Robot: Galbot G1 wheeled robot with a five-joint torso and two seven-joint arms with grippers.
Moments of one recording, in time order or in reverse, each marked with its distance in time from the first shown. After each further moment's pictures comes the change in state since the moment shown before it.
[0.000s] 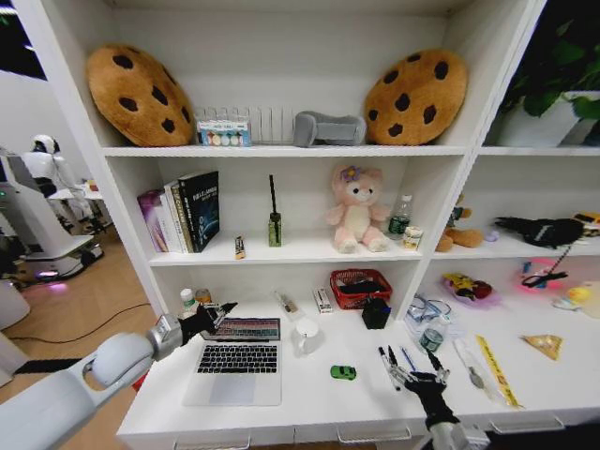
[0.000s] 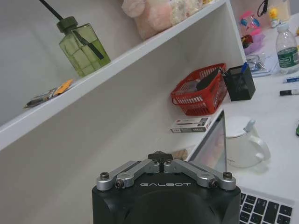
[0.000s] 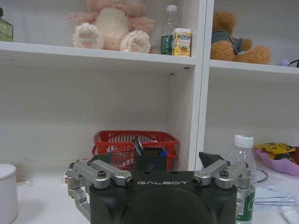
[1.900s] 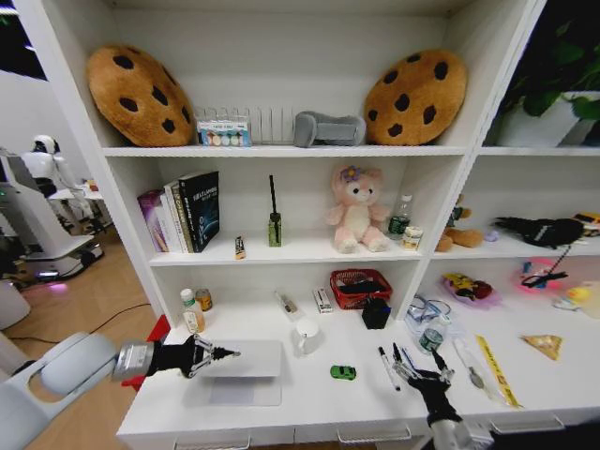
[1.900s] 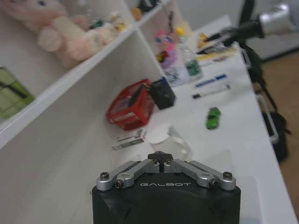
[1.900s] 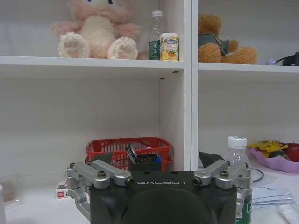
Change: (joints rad) left arm 0.364 0.034 -0.429 -0.072 0.096 -0.184 0.437; right arm 0.030 0.010 0.003 -0.009 0.048 0.008 0.019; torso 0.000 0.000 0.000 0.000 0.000
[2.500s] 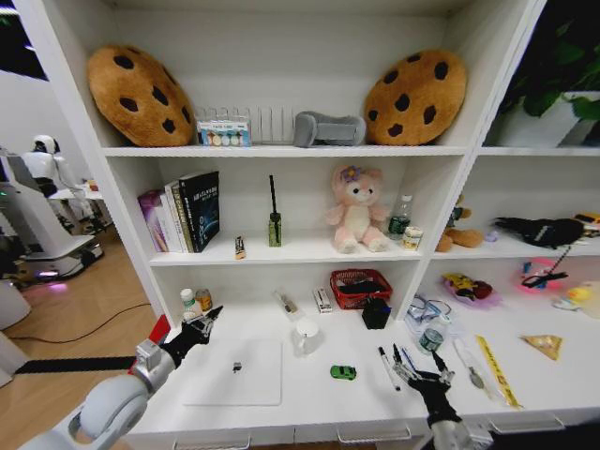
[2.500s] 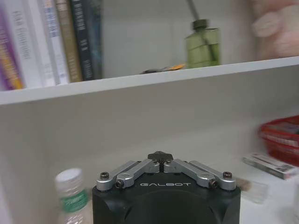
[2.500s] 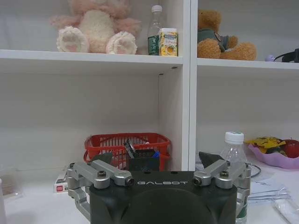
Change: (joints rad) left arm 0.007 -0.317 0.124 -0.008 -0.268 0.173 -0.853; right arm -0.011 -0.012 -0.001 0.000 0.005 -0.008 0.011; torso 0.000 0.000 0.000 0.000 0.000
